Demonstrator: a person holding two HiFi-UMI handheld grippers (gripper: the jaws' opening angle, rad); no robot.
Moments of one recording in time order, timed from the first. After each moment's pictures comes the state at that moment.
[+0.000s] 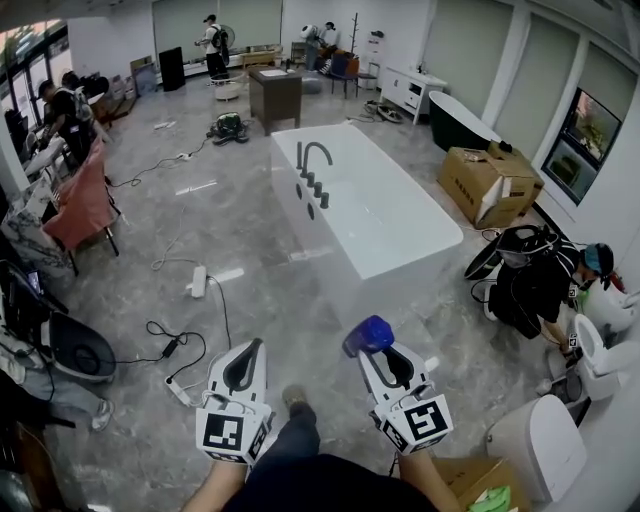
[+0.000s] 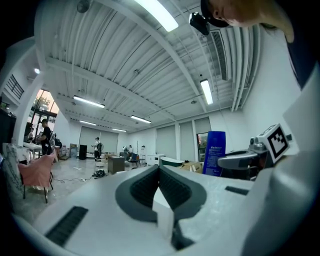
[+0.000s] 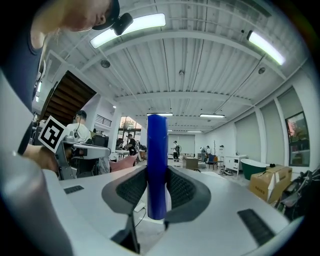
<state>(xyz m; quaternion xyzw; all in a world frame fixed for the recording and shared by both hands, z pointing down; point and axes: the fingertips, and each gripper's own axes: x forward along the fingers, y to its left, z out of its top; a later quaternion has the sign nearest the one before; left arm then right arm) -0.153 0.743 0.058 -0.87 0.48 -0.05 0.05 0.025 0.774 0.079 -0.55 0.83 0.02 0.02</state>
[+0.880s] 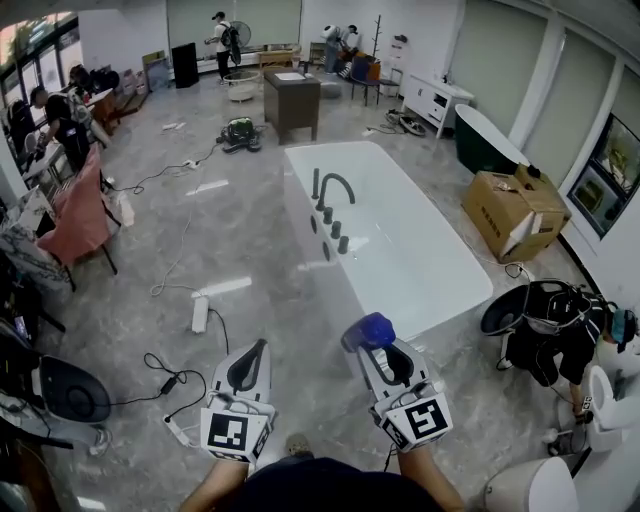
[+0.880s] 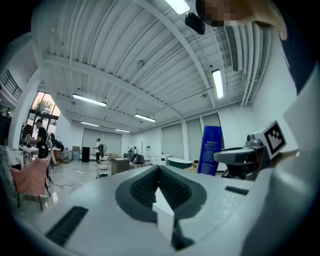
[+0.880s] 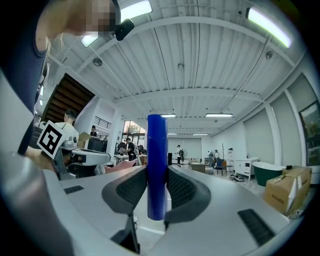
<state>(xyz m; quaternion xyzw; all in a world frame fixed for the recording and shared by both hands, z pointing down) -0.126 0.462 0.052 -0.86 0.50 -0.06 0.05 0.043 0.477 0.059 -0.52 0.85 0.03 0.05</state>
